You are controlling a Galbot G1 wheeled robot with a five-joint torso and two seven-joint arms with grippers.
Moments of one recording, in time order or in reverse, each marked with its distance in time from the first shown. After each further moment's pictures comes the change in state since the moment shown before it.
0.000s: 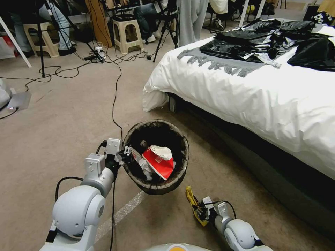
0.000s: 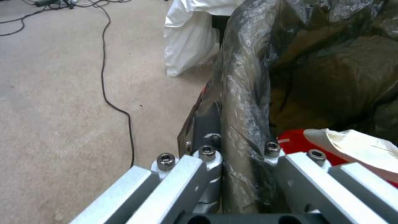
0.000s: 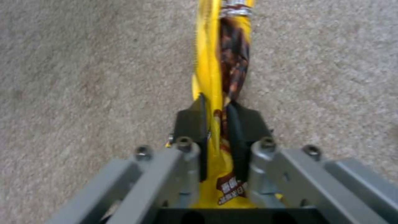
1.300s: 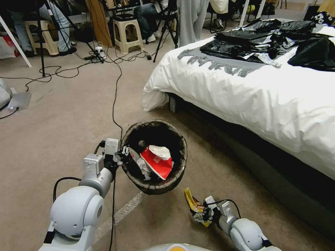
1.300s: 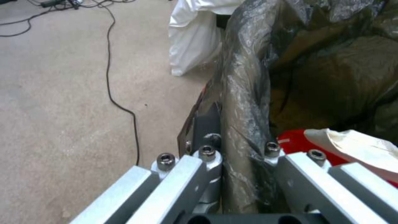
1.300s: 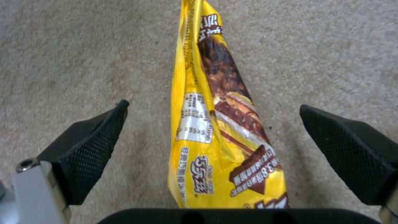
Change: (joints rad) left arm 0.004 0.004 -0.011 -0.004 0.002 0.003 -0.002; right arm -0.029 -0.059 -0.011 0.089 0.006 -0.033 -0.023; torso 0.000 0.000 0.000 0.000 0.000
